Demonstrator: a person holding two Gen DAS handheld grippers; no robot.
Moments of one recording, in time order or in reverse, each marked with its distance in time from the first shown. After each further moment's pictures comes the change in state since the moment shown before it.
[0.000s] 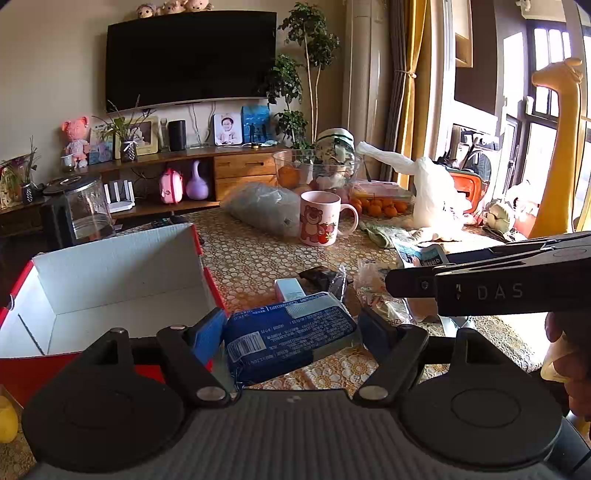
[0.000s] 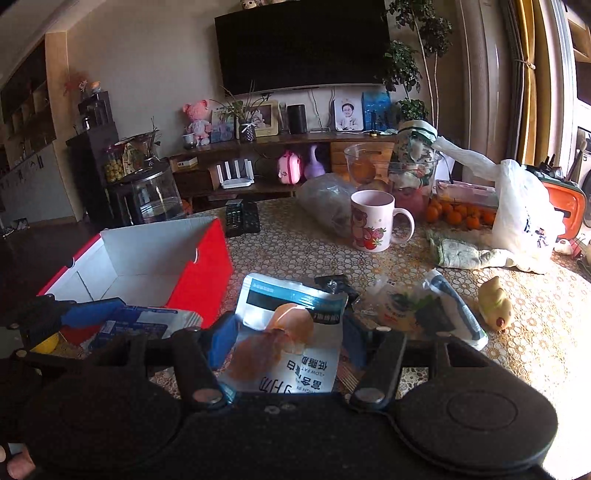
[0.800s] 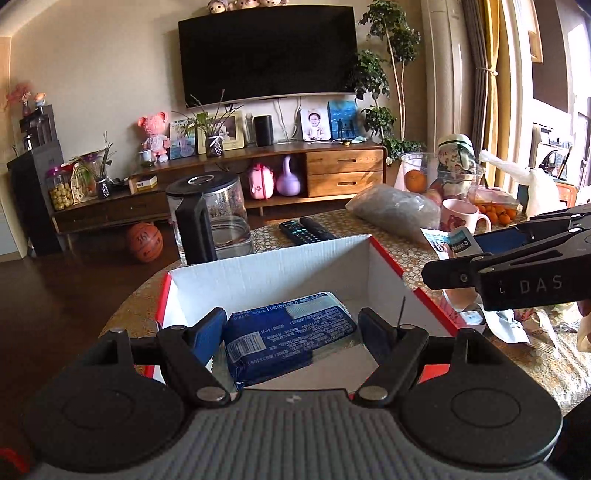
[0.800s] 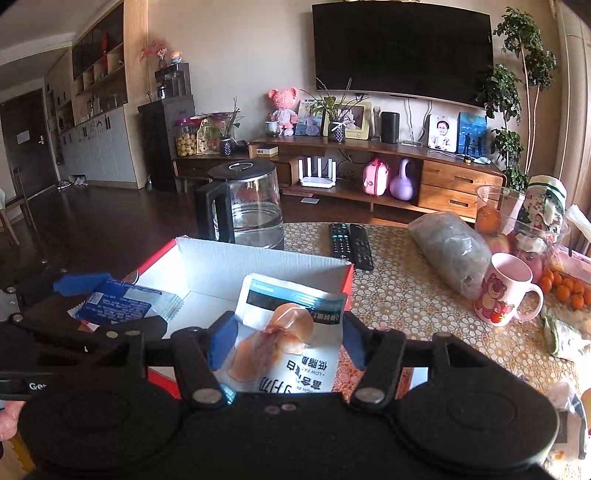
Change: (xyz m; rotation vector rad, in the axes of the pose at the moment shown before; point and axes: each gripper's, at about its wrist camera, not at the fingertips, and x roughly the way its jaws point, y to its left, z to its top) left arm 0.004 0.154 0.027 -0.024 0.036 0.244; right arm 0.085 0.120 0.063 -0.188 0.025 0.176
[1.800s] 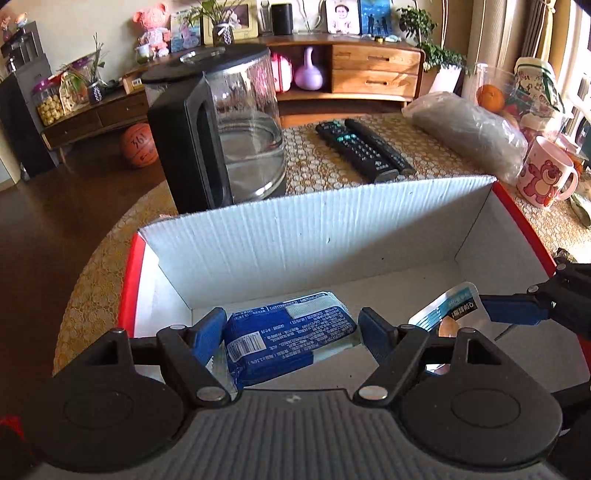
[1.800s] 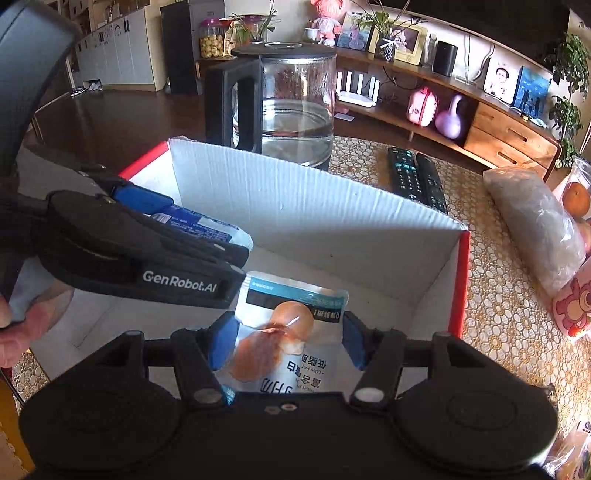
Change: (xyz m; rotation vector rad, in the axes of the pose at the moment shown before) left arm 0.171 0.051 0.022 -0.050 0.398 0.002; right arm 0.144 0.037 0.003 -0.125 0.323 0.037
